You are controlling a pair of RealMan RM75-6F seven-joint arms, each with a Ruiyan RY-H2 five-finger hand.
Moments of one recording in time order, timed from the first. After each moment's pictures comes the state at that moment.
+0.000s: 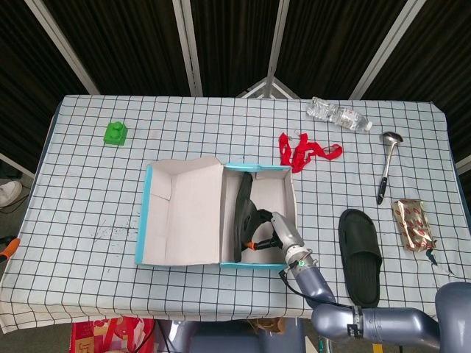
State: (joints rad) left arm -0.04 -1.14 -0.12 -1.51 1.51 1.67 0.01; right arm 0.80 -1.59 0.24 -1.81 -0.48 1.06 -0.06
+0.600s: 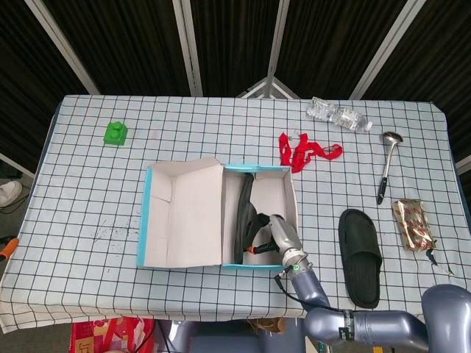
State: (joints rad) left arm -0.04 -1.13 -0.13 -1.51 1.51 1.67 0.00; right arm 0.78 -1.67 0.22 -1.75 -0.51 1.11 -0.18
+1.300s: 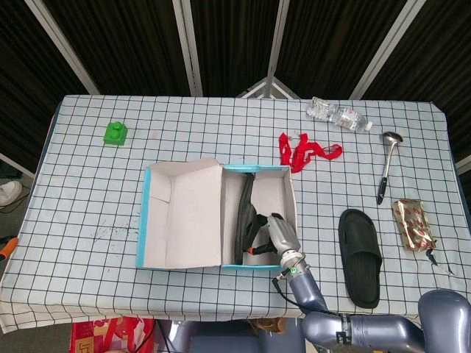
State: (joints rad) left arm -0.04 -1.13 -0.13 -1.51 1.50 1.67 0.00; right arm 0.74 -1.71 0.23 -1.73 -0.58 1.13 -0.25
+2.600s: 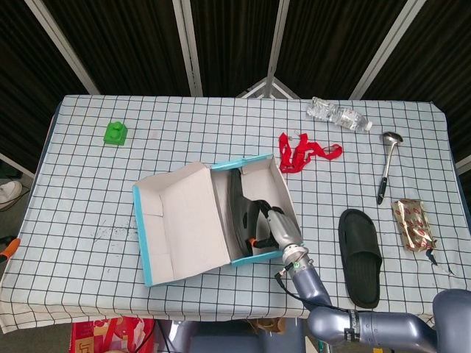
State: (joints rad) left arm -0.04 -1.13 -0.12 -1.51 1.51 1.66 0.01; right arm 0.74 -1.65 0.30 -1.80 -0.54 1.10 -0.29
